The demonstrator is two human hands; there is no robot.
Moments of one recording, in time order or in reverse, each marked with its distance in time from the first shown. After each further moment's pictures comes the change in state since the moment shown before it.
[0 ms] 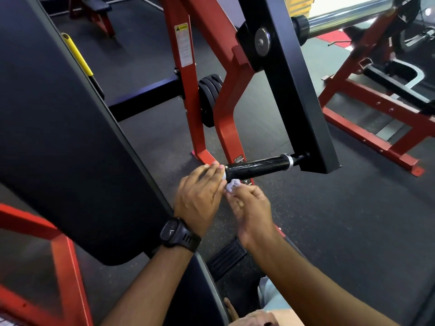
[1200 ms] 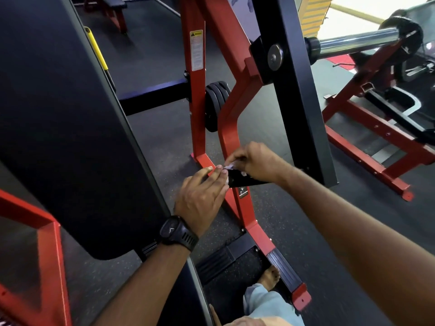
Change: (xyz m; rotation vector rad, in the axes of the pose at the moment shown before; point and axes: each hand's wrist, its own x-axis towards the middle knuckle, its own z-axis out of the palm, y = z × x) left_hand 0.000 -0.002 -0.001 0.053 -0.028 0.004; right_hand 0.089 -0.097 0.048 -1.891 -0.744 -0.562
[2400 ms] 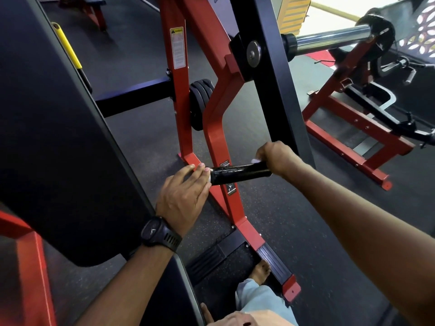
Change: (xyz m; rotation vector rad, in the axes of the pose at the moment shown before) left_hand 0.000 0.000 0.001 -0.033 -0.023 0.000; right_hand -0.024 0.057 -0.017 -0.308 -0.035 0.480
